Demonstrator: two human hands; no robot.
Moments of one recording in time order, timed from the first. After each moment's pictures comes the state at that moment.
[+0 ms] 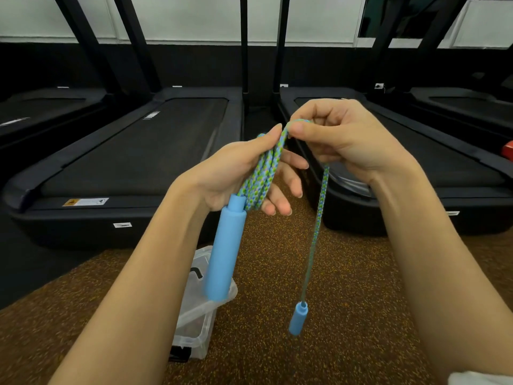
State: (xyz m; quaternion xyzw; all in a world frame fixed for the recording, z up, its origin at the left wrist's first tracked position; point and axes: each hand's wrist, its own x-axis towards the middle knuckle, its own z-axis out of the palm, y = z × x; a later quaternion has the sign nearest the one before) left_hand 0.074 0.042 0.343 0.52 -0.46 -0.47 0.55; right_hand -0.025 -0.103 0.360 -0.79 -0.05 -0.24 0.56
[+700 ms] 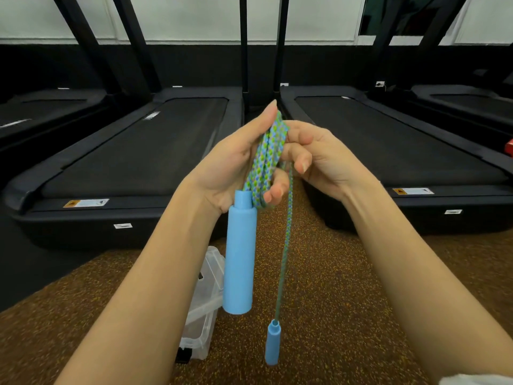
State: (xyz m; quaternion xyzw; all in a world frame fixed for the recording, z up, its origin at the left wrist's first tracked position) left_hand 0.077 0.031 0.341 0.19 -0.50 -0.64 0.55; right_hand 0.000 -0.097 0.329 -0.71 -0.04 -0.21 0.67
